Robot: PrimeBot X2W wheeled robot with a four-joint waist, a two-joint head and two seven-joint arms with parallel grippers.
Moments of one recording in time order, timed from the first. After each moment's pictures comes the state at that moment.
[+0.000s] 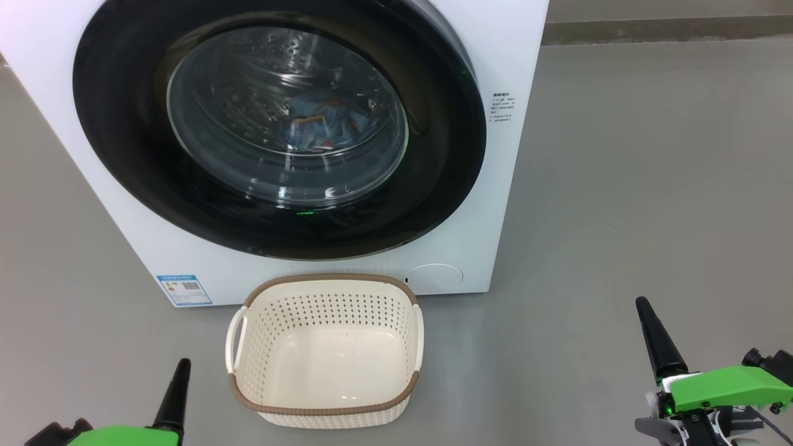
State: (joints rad) left arm -0.04 0.04 0.04 0.26 -1.33 -0.12 0.03; right arm -0.12 -0.11 -0.03 0.29 1.36 0.13 0.01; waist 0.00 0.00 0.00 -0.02
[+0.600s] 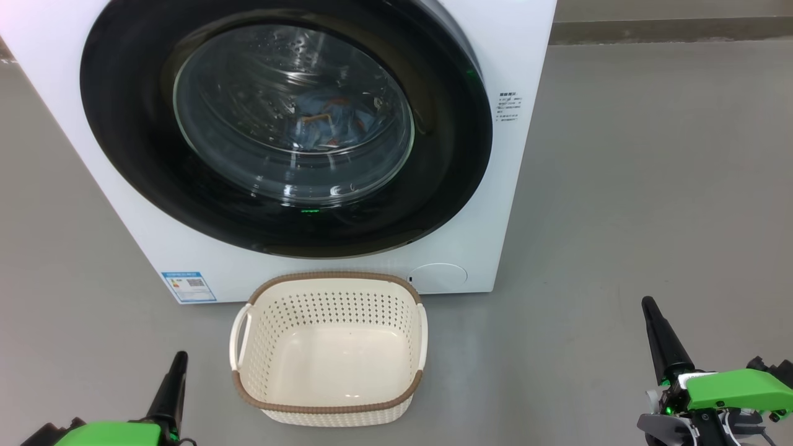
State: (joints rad) left arm -0.06 0.04 0.06 0.26 -1.49 -0.12 0.08; right arm -0.12 -0.09 -0.08 0.28 1.51 0.13 0.06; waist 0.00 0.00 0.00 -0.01
